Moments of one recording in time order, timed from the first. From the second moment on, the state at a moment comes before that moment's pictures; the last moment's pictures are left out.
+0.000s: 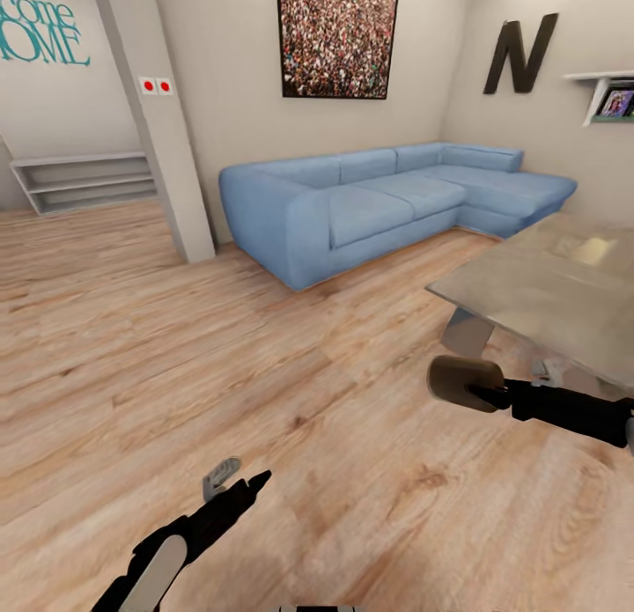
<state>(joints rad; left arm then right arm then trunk) -0.22 0.11 -0.25 -1.20 1.01 0.37 0.03 -0.44 -0.40 -0.34 -1.62 -0.08 0.93 0.96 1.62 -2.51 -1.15</state>
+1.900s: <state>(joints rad) -0.33 0.09 -0.30 -1.11 1.00 0.37 0.04 -0.45 -0.40 -0.42 -1.62 -0.08 0.92 0.96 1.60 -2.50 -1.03</state>
